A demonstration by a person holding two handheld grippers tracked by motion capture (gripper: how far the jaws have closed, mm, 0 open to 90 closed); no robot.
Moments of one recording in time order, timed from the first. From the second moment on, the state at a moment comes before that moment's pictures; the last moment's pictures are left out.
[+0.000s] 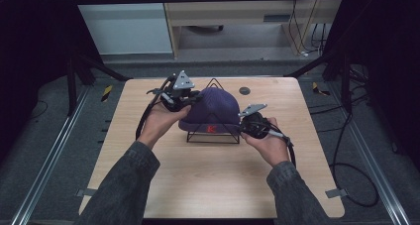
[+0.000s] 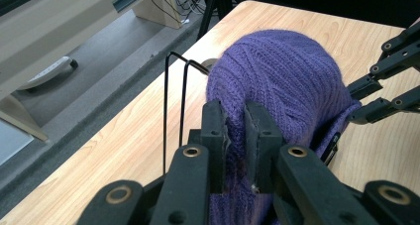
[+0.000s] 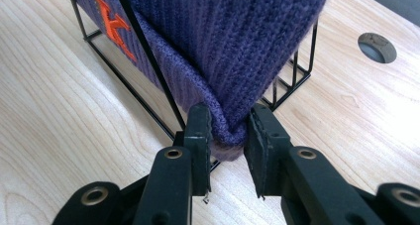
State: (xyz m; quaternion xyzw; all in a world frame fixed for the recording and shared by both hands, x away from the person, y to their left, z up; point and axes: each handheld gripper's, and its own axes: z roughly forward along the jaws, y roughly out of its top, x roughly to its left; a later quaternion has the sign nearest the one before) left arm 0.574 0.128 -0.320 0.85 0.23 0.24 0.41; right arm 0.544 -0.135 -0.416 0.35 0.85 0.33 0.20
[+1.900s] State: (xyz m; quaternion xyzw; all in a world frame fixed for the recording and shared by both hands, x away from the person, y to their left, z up) left arm 0.515 0.151 -0.335 0.84 0.28 0.23 0.40; right arm 0.492 -0.161 -0.389 0.41 0.79 0.40 0.22
